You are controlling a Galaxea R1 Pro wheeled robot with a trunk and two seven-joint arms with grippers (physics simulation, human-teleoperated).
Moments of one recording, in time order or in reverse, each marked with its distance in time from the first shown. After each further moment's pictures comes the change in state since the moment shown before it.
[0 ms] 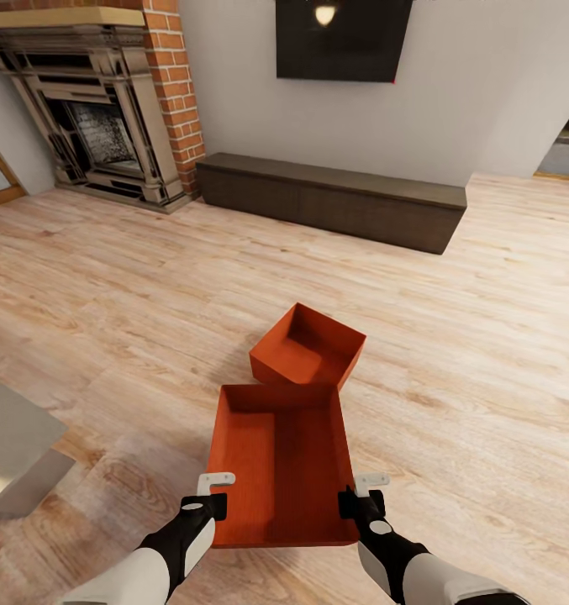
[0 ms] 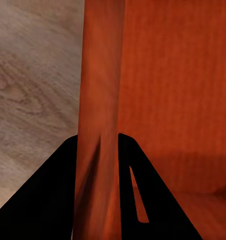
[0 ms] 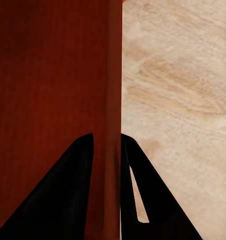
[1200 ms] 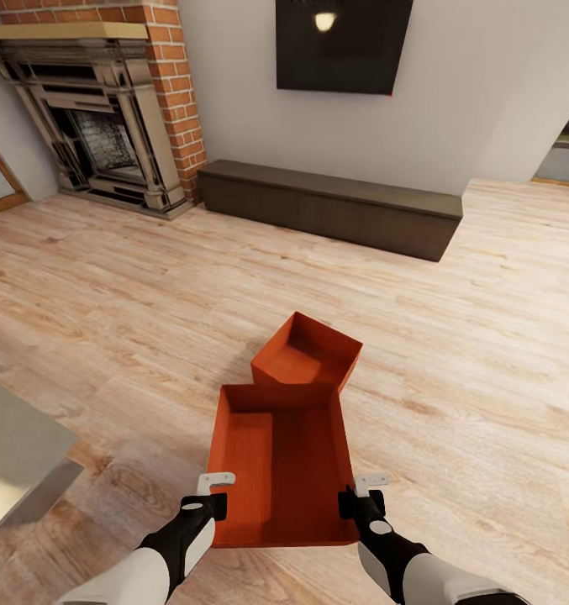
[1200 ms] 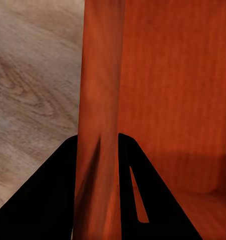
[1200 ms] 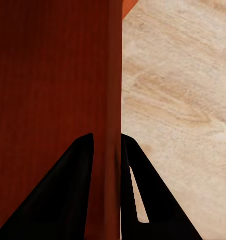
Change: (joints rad) left arm 0.000 0.000 0.000 -0.001 -0.001 0.000 0.000; right arm 0.000 0.000 -0.001 0.000 0.001 -0.001 0.000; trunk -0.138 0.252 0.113
